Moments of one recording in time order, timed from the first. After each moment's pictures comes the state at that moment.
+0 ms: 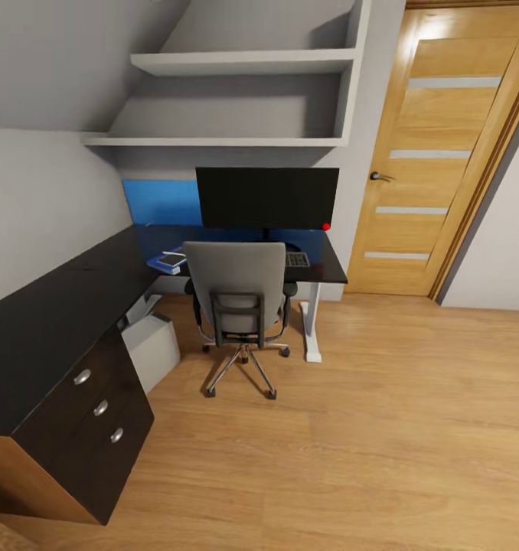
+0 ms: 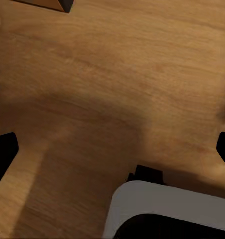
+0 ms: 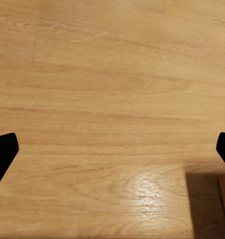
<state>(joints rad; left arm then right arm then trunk) -0.10 0.01 -0.43 -0.02 0.58 -0.62 0.18 -0.24 -0.02 0.72 0.02 -0.62 -0.69 -0.31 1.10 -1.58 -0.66</state>
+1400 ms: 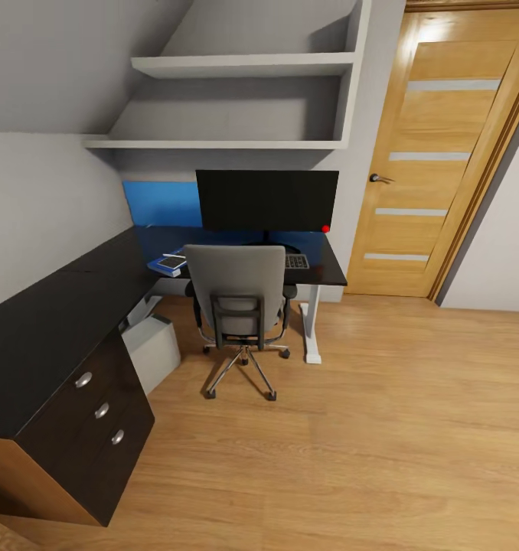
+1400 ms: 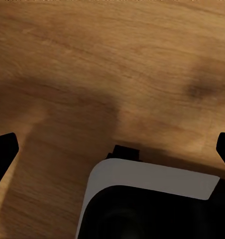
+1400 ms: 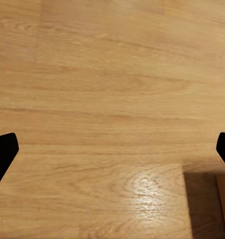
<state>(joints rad) -0.10 -0.02 -0.43 -0.02 0.58 -0.55 0.15 -0.24 -0.02 0.72 0.02 -0.62 -0.69 -0.31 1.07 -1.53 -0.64</state>
